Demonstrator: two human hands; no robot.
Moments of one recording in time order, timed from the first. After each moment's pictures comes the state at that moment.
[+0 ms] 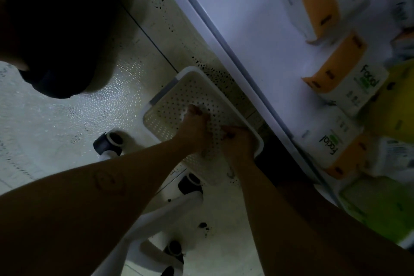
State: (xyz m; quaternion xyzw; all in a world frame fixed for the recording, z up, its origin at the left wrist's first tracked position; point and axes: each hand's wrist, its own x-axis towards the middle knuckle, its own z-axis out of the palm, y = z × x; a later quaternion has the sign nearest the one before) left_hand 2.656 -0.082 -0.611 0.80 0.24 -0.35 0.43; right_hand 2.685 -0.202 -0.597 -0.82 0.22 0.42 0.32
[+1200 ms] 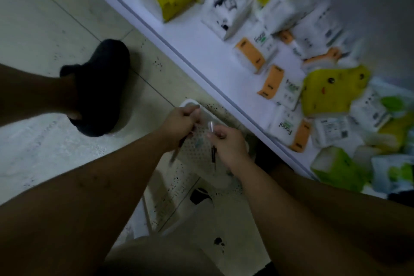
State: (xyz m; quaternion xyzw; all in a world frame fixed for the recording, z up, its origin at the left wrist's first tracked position) left_hand 2.664 -0.008 -0.484 0.61 0.30 -0.23 0.70; right_hand 2.669 -0.156 -0.465 -0.84 0.09 0.32 0.42
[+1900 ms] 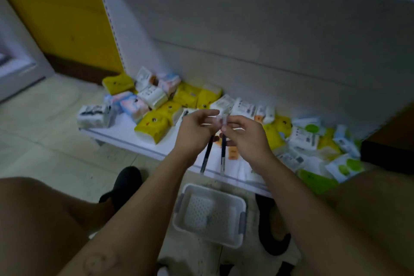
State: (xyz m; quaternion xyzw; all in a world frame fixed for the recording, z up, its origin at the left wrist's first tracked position) left_hand 2.688 -0.030 -0.225 0.69 0.03 -0.04 0.72; right_hand 2.685 -0.166 -0.230 -0.77 0.02 0.01 0.64
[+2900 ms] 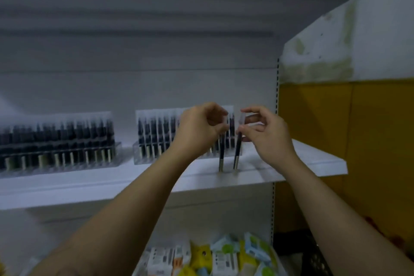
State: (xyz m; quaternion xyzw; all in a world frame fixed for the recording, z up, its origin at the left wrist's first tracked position) left_hand 2.670 -0.266 0.138 0.76 -0.41 0.22 0.46; right_hand 2.608 -0.422 0.108 -0.75 -0.05 -0.44 0.49
